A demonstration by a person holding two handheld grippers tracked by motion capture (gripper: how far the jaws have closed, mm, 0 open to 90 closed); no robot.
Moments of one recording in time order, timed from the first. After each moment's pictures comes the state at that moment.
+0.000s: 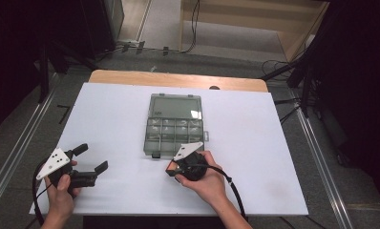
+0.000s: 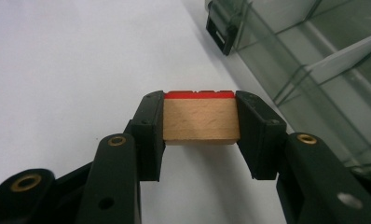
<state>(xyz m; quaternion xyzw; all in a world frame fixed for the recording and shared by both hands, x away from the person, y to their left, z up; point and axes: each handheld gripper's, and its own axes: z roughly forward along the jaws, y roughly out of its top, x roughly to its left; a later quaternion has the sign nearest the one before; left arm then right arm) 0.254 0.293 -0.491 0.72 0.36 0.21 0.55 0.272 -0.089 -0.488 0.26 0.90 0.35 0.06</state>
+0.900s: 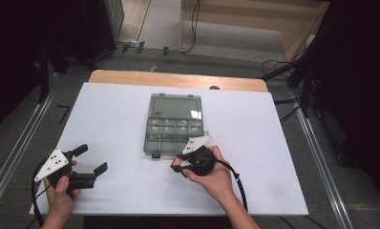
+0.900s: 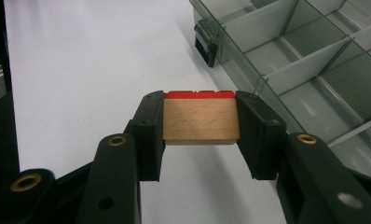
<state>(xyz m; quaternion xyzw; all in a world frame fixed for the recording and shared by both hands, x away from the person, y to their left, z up) 0.251 0.295 -0.492 0.72 0.35 0.21 0.56 0.278 -0.108 -0.471 0.26 0.89 0.37 0.05</state>
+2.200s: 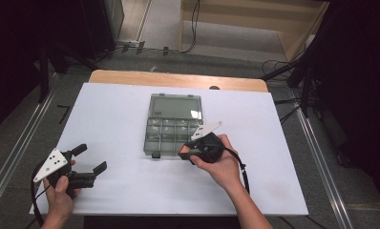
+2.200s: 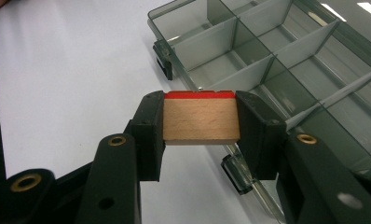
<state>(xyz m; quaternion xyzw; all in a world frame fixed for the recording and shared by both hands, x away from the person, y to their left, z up) 0.251 0.296 -0.492 0.71 0.35 0.21 0.57 0.302 -0.132 -0.448 0.29 0.88 0.37 0.05</state>
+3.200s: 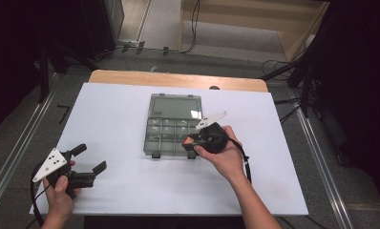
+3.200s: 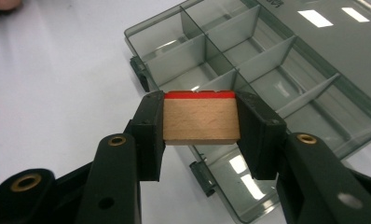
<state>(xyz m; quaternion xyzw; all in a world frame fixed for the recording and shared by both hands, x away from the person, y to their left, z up) 0.251 0.297 -0.492 0.71 0.36 0.21 0.57 0.320 -0.143 -0.434 0.30 0.88 0.37 0.06</state>
